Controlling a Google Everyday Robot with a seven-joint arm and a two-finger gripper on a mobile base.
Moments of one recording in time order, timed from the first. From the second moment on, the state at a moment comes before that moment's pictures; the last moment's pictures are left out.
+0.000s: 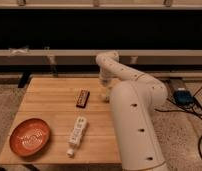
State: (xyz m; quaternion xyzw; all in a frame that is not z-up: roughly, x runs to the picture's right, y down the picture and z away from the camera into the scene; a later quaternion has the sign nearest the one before) arm 0.043 0.009 0.985 0.02 -0.35 -0.93 0.06
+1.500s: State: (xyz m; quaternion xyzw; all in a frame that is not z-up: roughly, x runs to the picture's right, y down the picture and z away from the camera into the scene) arm 0.065 0.038 0.971 0.01 -0.35 -0.94 0.05
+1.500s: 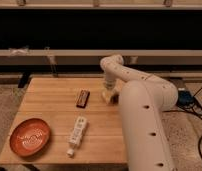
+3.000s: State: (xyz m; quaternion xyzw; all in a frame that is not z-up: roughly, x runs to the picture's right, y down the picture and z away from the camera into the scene) arm 0.055 0.046 0.982 -0.04 -0.31 -0.95 0.02
